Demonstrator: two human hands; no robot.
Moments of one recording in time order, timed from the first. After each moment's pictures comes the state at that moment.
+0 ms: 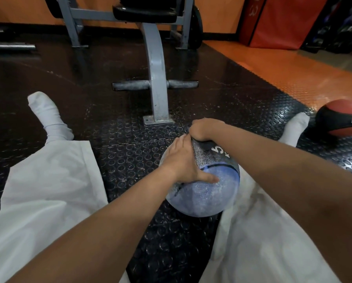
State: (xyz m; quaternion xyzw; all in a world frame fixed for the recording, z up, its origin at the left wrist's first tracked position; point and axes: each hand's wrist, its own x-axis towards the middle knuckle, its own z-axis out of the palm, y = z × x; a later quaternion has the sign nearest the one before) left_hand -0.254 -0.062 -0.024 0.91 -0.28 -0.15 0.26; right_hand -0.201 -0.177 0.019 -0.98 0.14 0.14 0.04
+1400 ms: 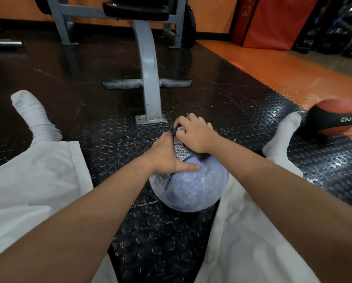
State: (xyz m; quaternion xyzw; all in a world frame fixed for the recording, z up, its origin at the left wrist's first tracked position) left_hand -0.224 -0.042 -0.027 0.90 -0.26 -0.17 0.31; right_hand -0.229 -0.183 0.000 -0.99 0.02 -0.05 0.14
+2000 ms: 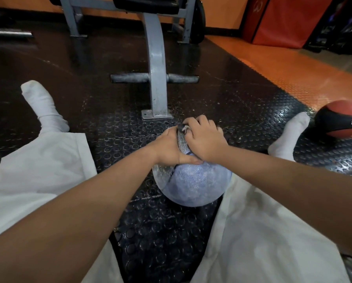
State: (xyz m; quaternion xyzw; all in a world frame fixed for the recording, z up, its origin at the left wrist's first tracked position) left_hand -0.215 -0.042 -0.027 0.90 -0.25 -0.19 0.30; right_hand -0.254 -0.173 -0.012 -0.99 0.04 -0.10 0.09
